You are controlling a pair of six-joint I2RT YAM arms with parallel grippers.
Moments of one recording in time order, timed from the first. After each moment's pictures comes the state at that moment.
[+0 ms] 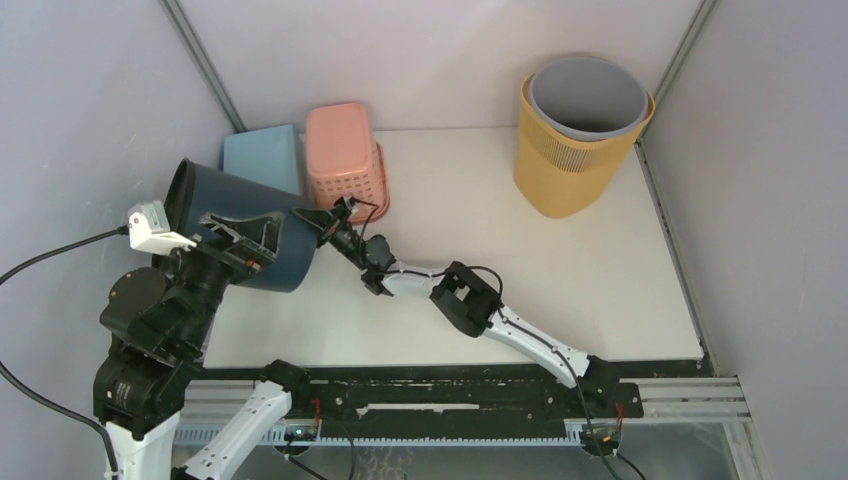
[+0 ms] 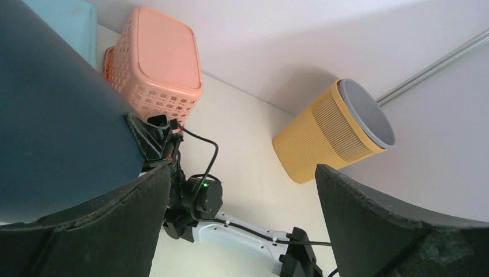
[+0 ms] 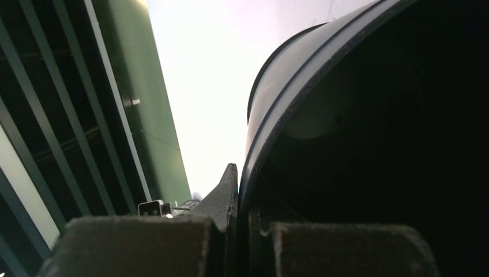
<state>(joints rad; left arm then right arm) -0.35 0.57 1.35 -0.83 -0.23 -0.65 1.00 3.01 2.42 1.29 -0.01 2.03</state>
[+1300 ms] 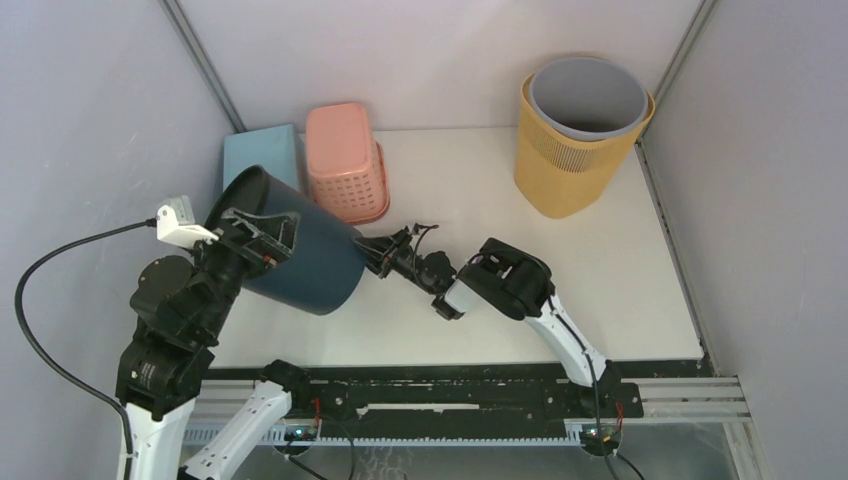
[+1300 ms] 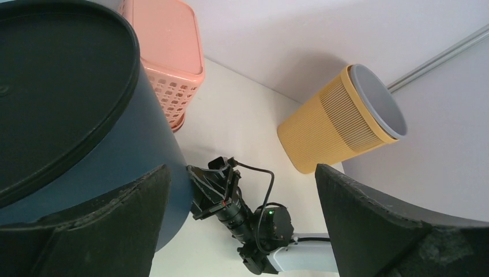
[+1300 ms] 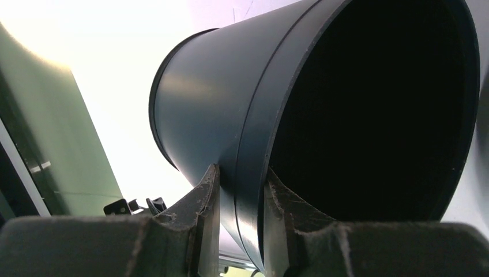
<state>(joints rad) -0.35 0.57 1.24 -0.77 -0.20 -0.66 0.94 2.41 1.14 1.51 -0.09 1.96</state>
